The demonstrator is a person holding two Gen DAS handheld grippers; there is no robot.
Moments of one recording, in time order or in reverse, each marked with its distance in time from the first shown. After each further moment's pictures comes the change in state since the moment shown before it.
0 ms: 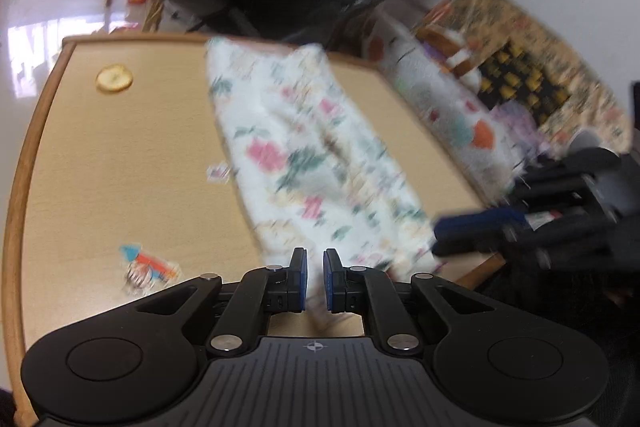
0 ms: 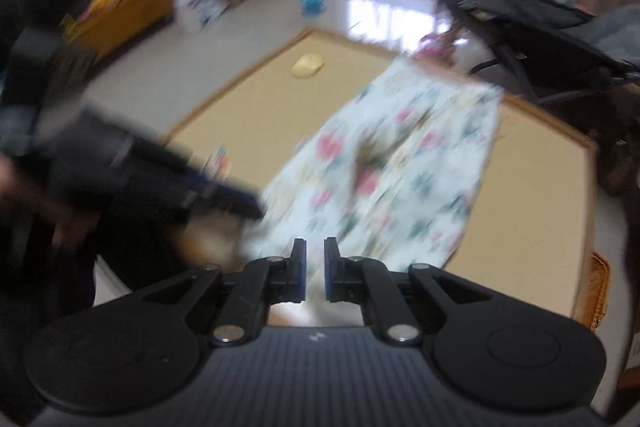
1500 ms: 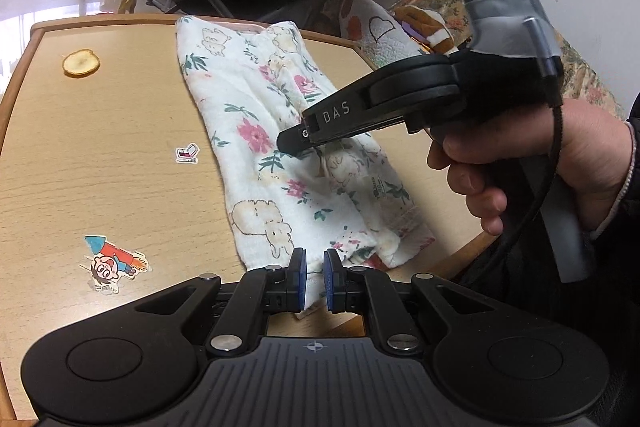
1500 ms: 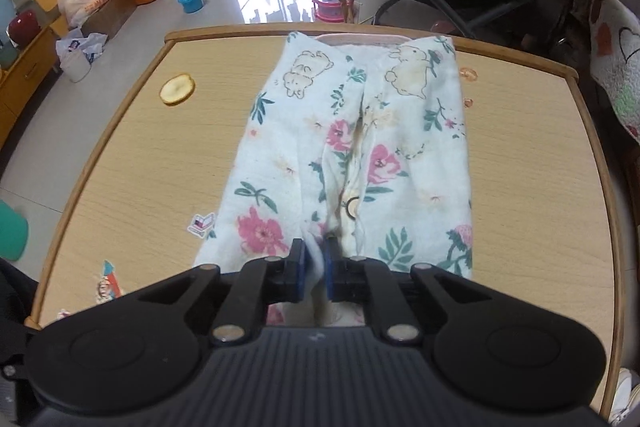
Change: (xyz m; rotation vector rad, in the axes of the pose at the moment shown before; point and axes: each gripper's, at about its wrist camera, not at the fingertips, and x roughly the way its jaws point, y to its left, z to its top) left arm 0.016 -0.001 -0.005 0.017 0.093 -0.030; right arm 0.105 -0.029 0.046 0.327 0.105 -0.155
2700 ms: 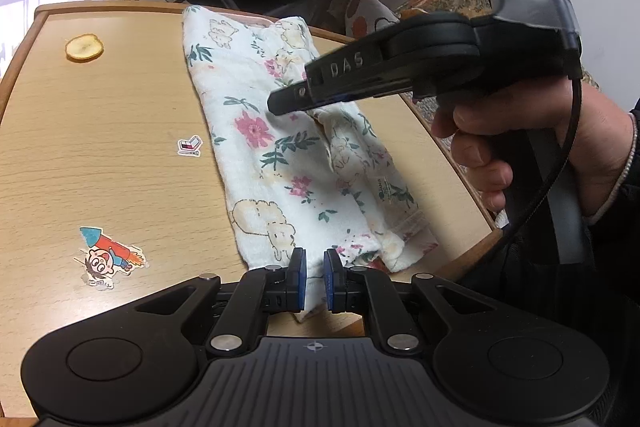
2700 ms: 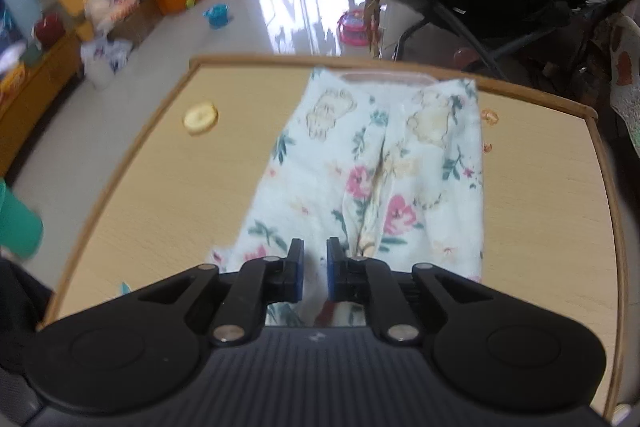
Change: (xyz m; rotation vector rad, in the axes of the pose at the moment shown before) left arm 0.008 0.004 -0.001 -0.044 0.008 -0.011; right arm 0.000 0.002 0.011 -0.090 -0.050 0.044
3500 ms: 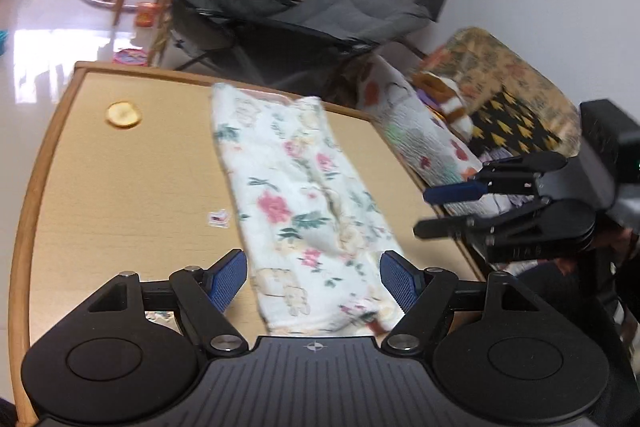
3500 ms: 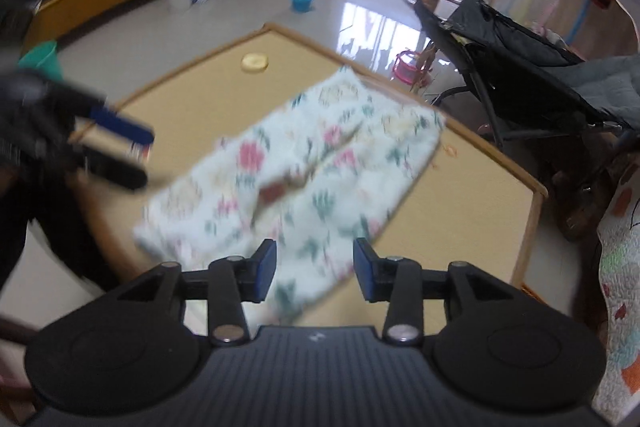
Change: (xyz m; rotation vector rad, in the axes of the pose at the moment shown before) left arm -0.045 -0.009 0.014 -0.001 -0.166 0.038; right arm -0.103 -0.037 -0.064 -0.457 -0.040 0.028
